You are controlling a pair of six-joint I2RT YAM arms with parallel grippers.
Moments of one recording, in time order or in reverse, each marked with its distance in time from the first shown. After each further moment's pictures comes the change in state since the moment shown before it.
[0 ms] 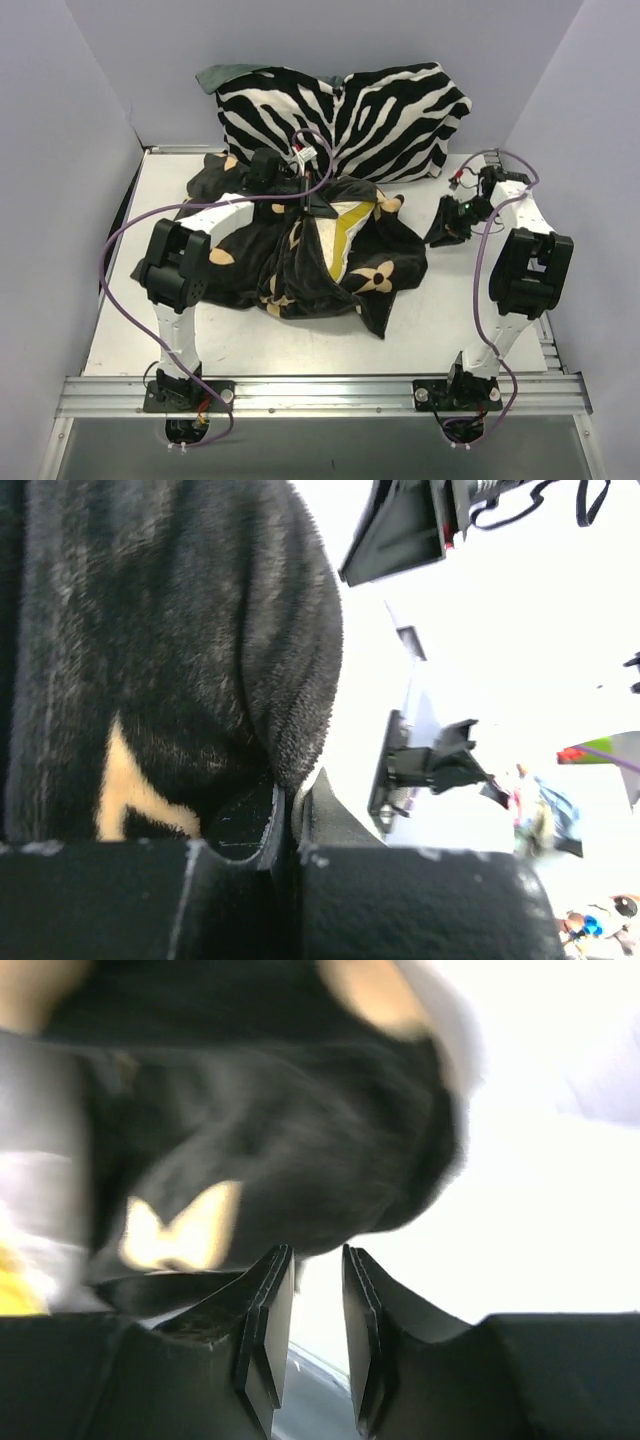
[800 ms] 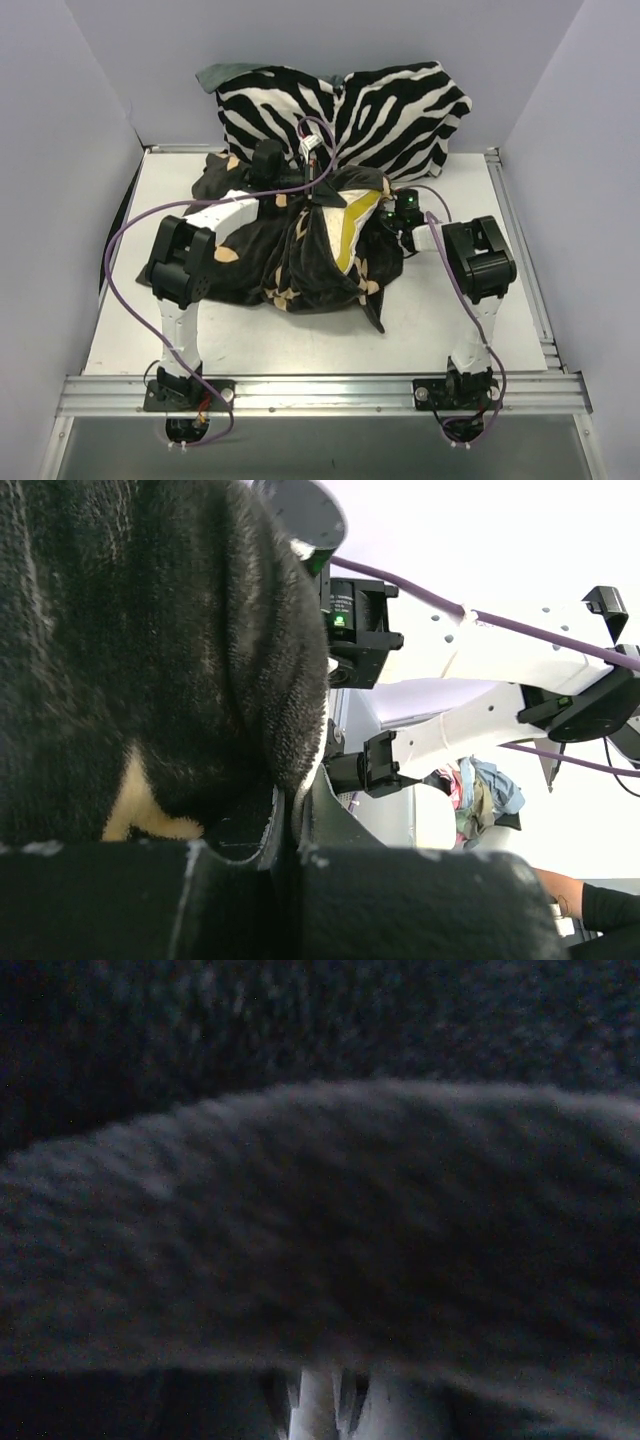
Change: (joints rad) left arm -0.028 0.043 0.048 0.257 0.119 -0.292; right arm 0.425 0.112 -0.488 1.507 -0.123 1.322
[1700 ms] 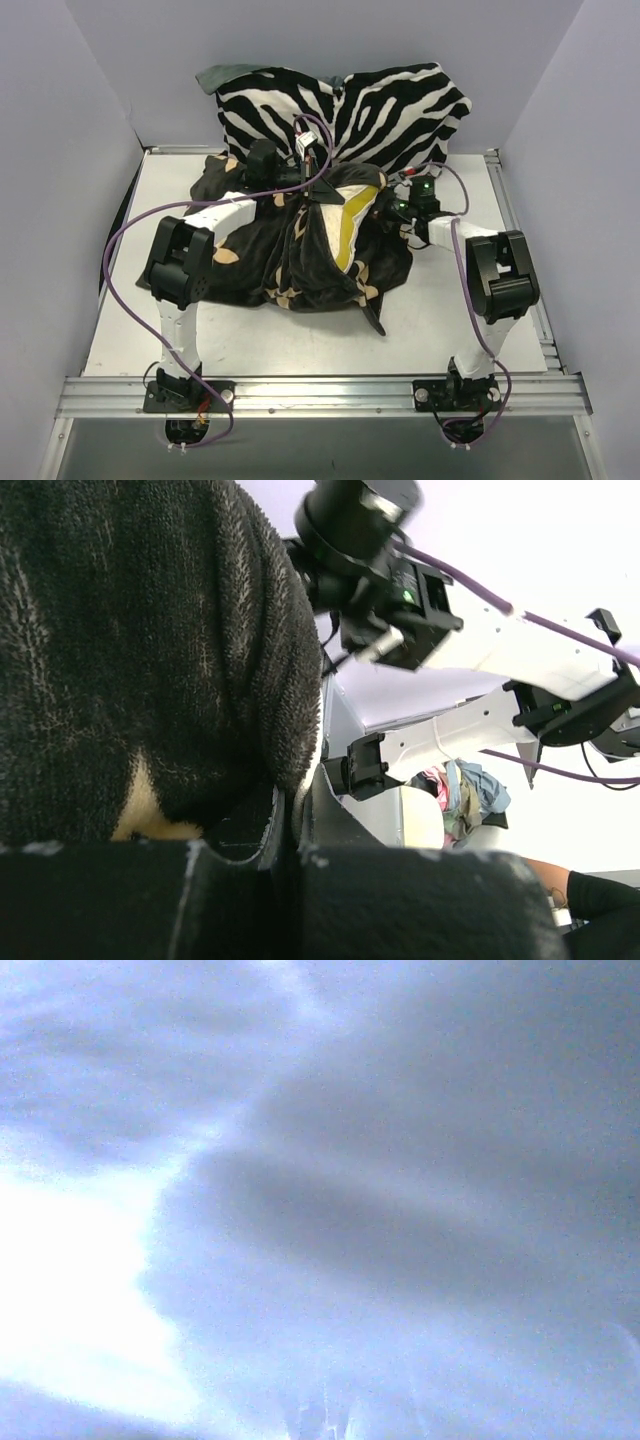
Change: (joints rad) left arm 0.017 0.000 -0.014 0.132 0.031 -0.102; right arm -0.063 -0.177 0.053 -0.206 0.009 -0.265
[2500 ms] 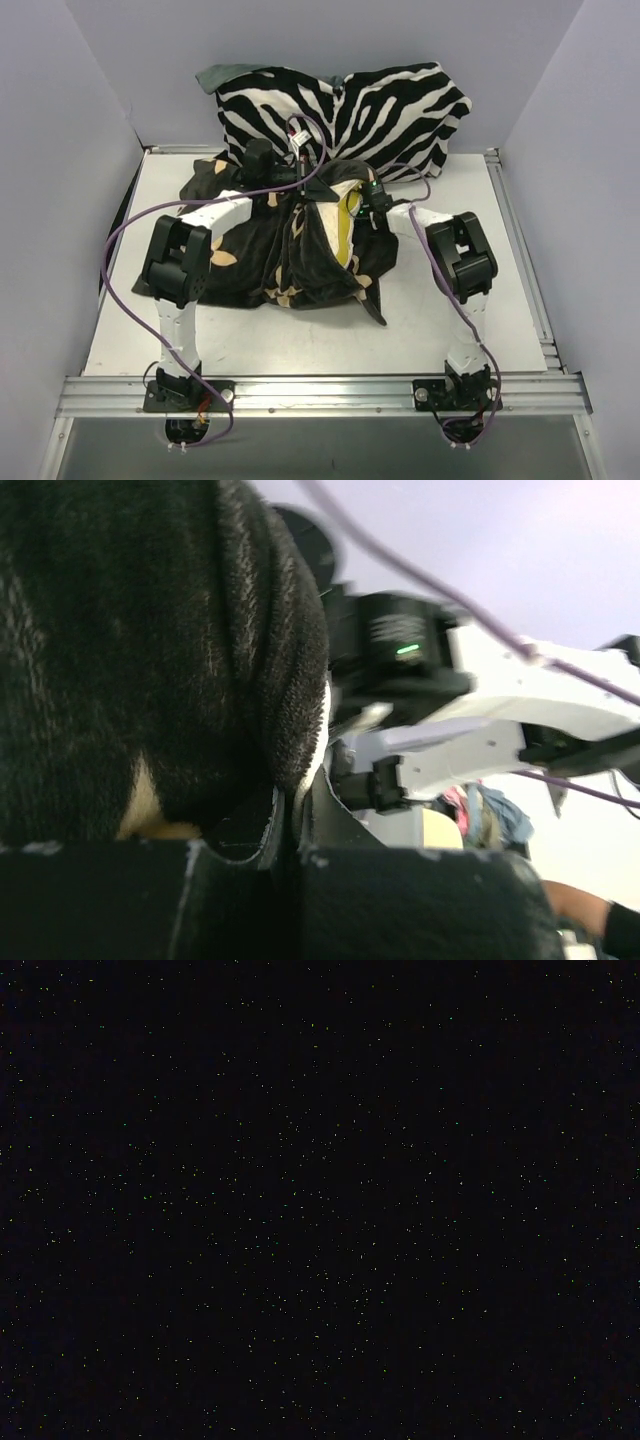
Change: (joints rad) left arm 0.020 0.002 -0.003 -0.057 -0.041 0.055; right arm 0.232 0.274 0.298 -0.298 0.354 -0.079
